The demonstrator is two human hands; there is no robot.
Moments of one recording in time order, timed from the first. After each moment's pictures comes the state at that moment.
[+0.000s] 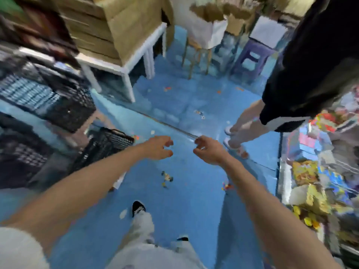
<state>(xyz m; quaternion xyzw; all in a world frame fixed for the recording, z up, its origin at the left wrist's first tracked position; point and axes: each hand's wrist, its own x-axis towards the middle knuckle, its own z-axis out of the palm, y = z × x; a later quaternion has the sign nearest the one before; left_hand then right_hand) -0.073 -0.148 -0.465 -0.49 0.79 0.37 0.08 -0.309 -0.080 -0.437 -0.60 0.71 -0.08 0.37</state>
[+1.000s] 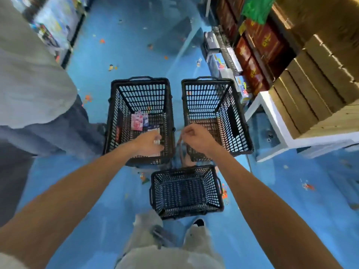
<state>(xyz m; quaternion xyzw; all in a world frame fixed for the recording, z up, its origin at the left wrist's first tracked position) 0.489 -0.273 -0.477 -0.85 0.33 0.38 -0.14 0.349 -0.454 -0.457 -0.84 0.26 0.07 0.47</state>
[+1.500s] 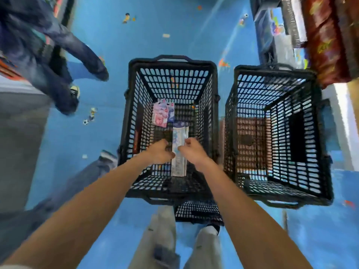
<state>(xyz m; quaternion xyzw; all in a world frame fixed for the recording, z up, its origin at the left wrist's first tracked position) 0.649 -0.262 -0.643 -0.85 0.12 0.48 -0.20 0.570 -0.403 -0.646 -0.66 0.40 0.26 0.58</state>
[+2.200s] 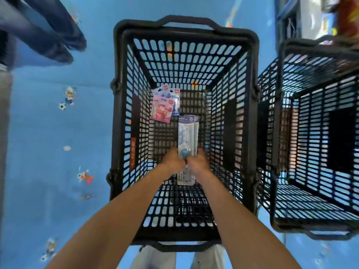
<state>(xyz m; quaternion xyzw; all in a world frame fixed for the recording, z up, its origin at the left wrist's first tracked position) 0.651 -0.280 -0.806 -0.77 -0.03 0.55 -0.33 0.597 -0.368 -0.802 -0.59 0.59 0.23 0.50</state>
